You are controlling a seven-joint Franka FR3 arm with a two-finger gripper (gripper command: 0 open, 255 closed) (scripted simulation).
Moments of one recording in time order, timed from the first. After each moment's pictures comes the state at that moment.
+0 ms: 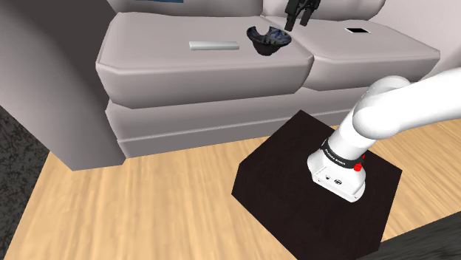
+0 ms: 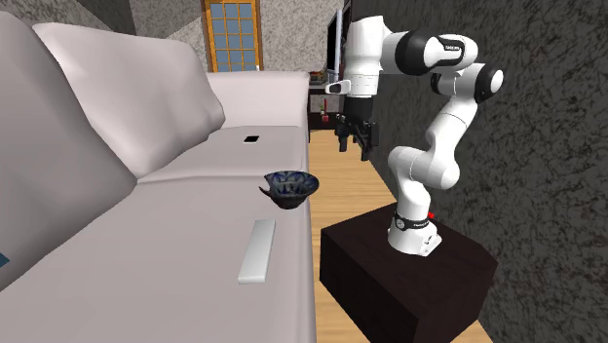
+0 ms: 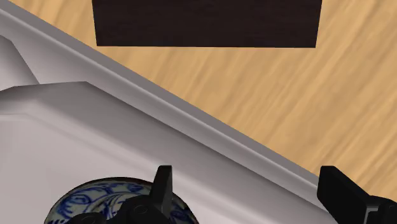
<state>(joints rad) 0.02 -0.77 -0.02 -2.36 0.00 1.62 0.01</state>
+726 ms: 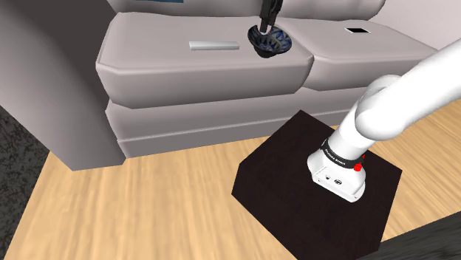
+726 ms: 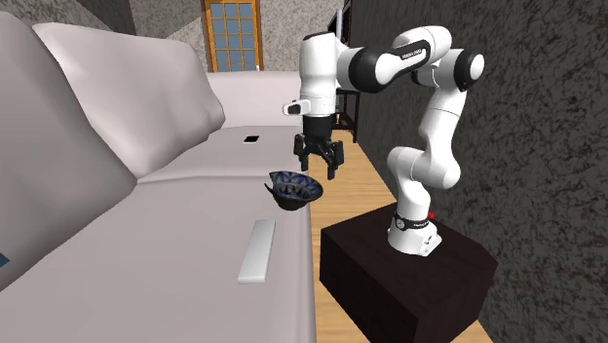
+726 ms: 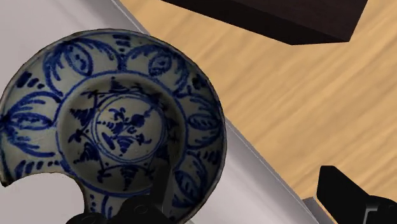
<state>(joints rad) 0.10 -0.41 -0.12 -2.19 -0.02 1.78 -0.31</state>
